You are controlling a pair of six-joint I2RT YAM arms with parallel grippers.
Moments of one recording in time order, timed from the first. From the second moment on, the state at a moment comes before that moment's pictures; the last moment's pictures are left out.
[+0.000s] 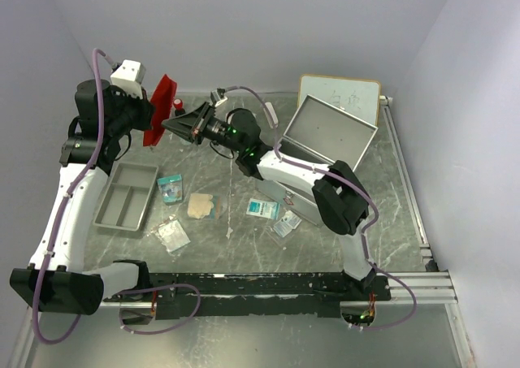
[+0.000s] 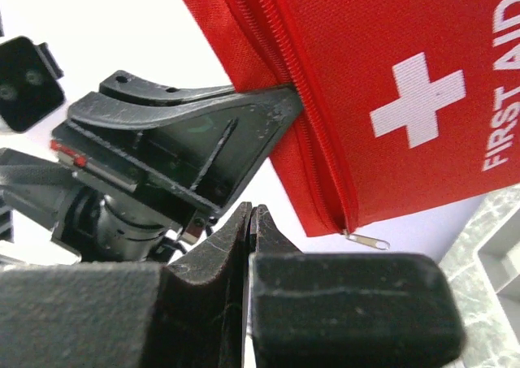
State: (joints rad) left arm -0.09 1.19 1.35 -0.45 0.19 0.03; right arm 0.85 2.03 1.53 0.80 -0.36 1.49
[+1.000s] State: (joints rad) left arm -0.06 1.23 1.42 -0.57 0.12 0.00; right arm 1.06 1.92 1.66 -0.61 0.15 0.55
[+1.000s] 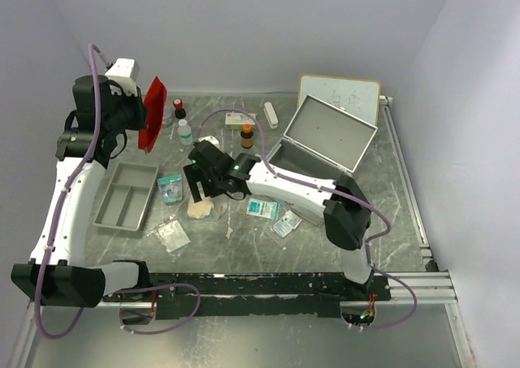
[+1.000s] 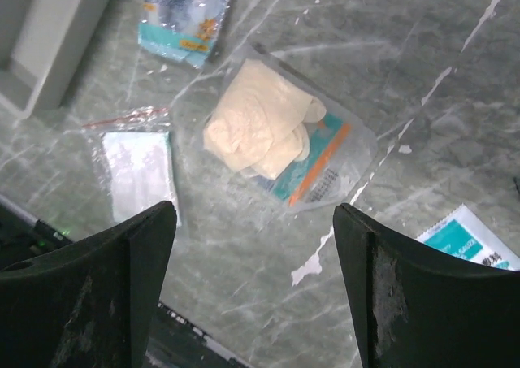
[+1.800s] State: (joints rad) left arm 0.02 1.25 1.43 -0.60 0.12 -0.02; right arm 1.04 2.42 2.12 -0.51 0.13 0.52
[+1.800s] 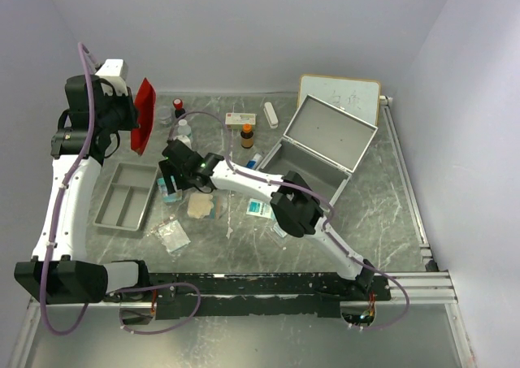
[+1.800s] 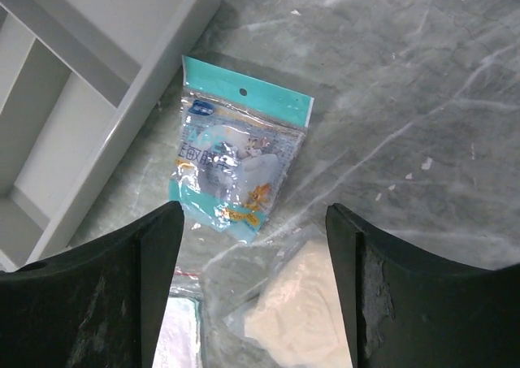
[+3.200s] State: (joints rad) left arm 0.05 1.25 1.43 -0.61 0.17 -0.02; right arm 0.98 2.52 2.03 -0.16 -0.10 0.48
